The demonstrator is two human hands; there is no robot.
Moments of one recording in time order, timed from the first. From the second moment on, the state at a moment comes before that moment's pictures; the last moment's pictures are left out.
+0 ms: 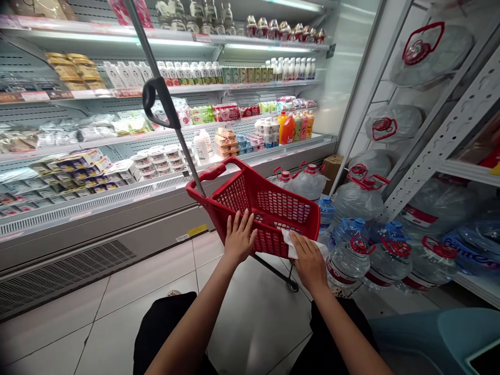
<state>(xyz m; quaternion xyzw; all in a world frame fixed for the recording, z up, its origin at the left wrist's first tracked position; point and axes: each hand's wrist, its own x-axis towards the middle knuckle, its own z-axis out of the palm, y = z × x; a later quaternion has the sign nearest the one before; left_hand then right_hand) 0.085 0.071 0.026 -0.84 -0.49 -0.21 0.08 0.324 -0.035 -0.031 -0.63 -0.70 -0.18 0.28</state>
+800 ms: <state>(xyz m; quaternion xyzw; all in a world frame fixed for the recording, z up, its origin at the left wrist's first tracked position) 0.068 0.061 0.014 -0.84 -0.53 -0.15 0.01 0.227 -0.060 -0.033 -0.52 -0.80 -0.13 0.26</state>
